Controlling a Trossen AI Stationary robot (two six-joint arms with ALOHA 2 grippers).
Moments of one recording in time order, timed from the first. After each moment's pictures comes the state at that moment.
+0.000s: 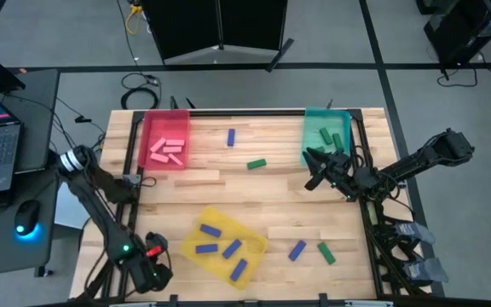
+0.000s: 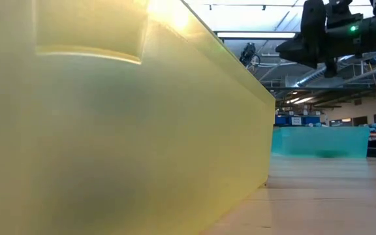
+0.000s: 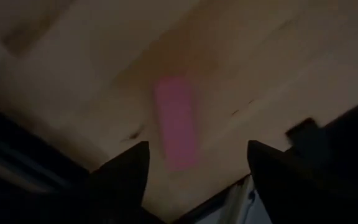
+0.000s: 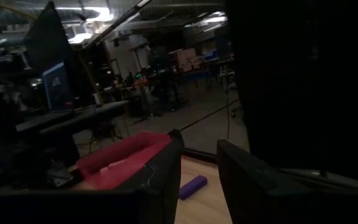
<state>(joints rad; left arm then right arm) -1.01 1.52 0.98 -0.81 0.08 -1.92 0.27 1.01 0.15 1.08 1.01 0.10</state>
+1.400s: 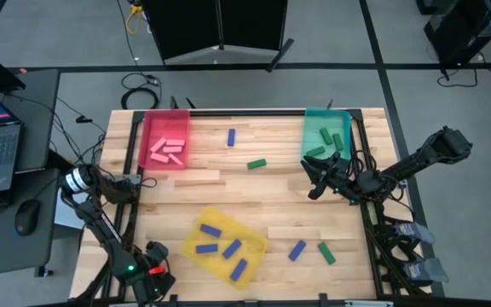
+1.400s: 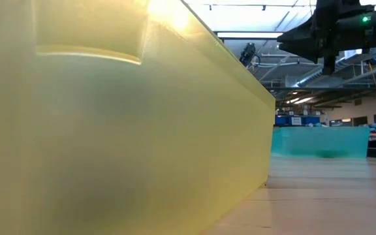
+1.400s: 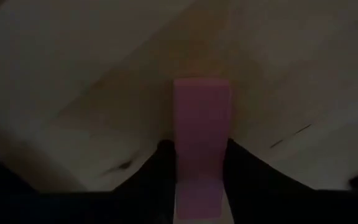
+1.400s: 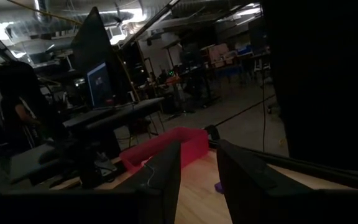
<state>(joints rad) -1.10 1.76 0.98 -0.72 0.04 -2.06 0.35 1.01 0.15 1.10 0.94 0.13</state>
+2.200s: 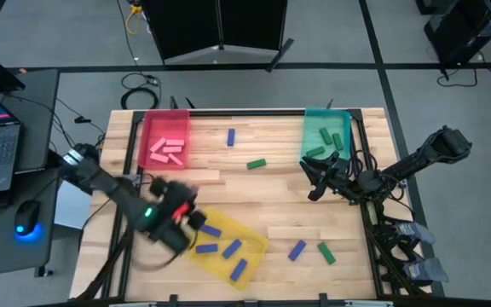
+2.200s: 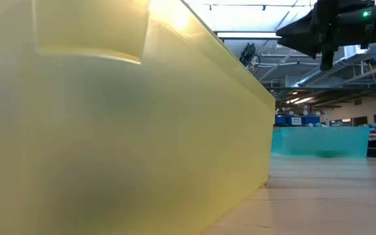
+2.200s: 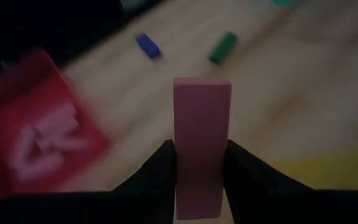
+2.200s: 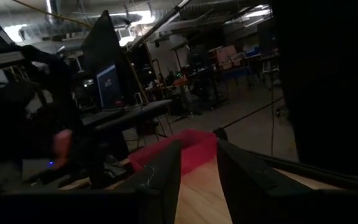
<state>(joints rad) -0.66 1.53 1.36 -1.44 -0.85 -1.53 0.36 1.01 0.17 1.10 0.91 0.11</state>
